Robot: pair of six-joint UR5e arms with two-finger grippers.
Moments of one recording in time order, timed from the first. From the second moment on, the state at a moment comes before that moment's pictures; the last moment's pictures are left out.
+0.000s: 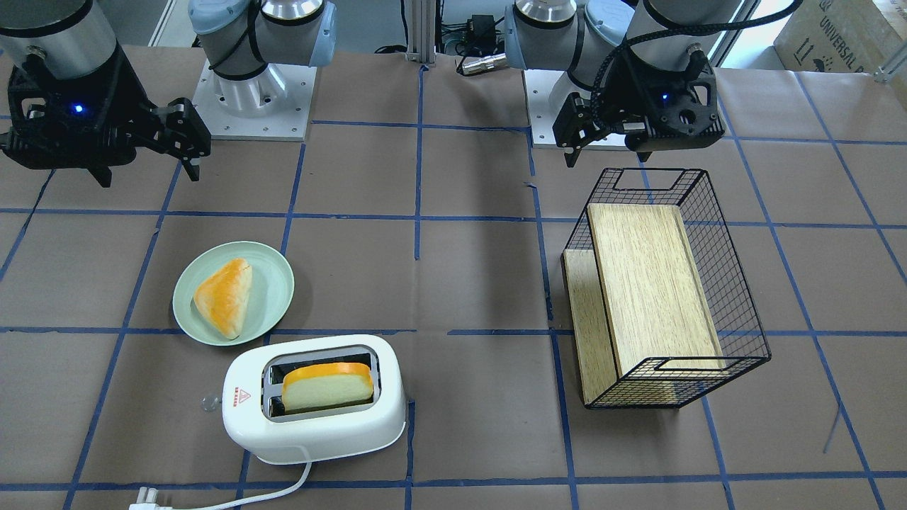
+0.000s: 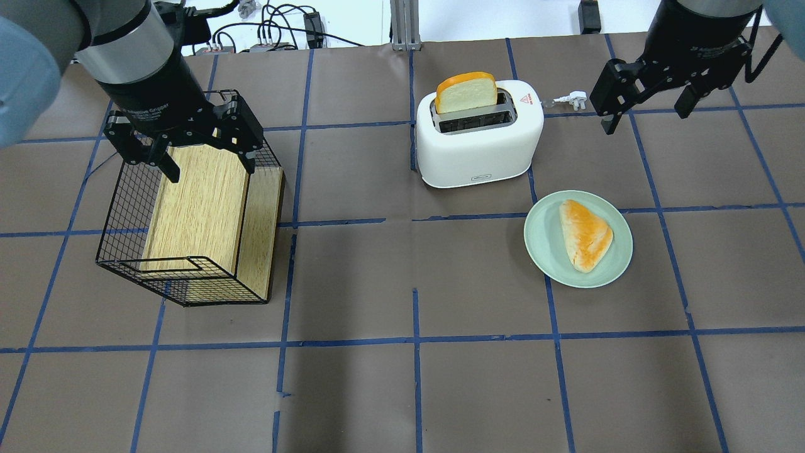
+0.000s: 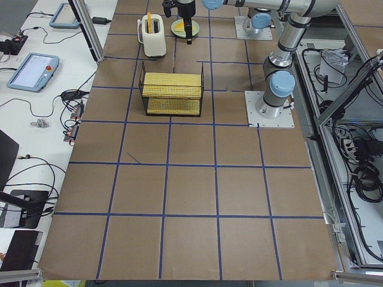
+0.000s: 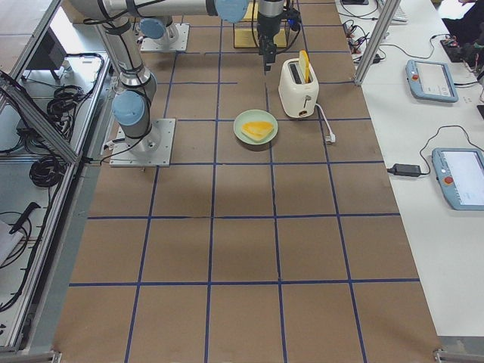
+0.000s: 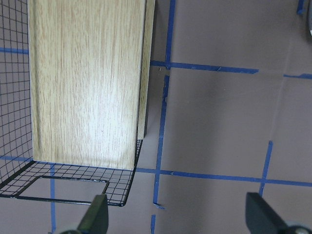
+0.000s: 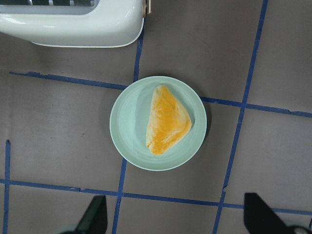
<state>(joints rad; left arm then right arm) -1.60 -1.56 -1.53 -1.70 1.58 -0.13 1.50 -1.54 1.48 -1.49 -1.64 -0.23</state>
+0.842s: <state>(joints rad) -1.60 -1.56 -1.53 -1.70 1.58 -0.13 1.47 -1.50 1.45 -1.51 -1.57 -0.26</state>
